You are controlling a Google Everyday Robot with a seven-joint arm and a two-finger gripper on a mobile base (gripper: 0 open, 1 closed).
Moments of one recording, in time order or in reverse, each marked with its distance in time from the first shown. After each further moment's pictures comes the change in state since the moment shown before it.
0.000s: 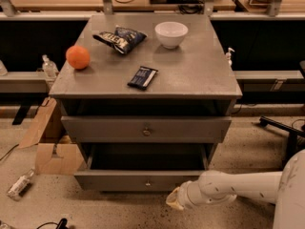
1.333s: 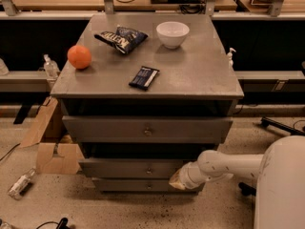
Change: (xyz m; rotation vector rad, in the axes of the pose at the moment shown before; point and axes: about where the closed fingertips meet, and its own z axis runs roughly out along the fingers) arm -0.015 -0.083 -0.009 0.057 0.031 0.004
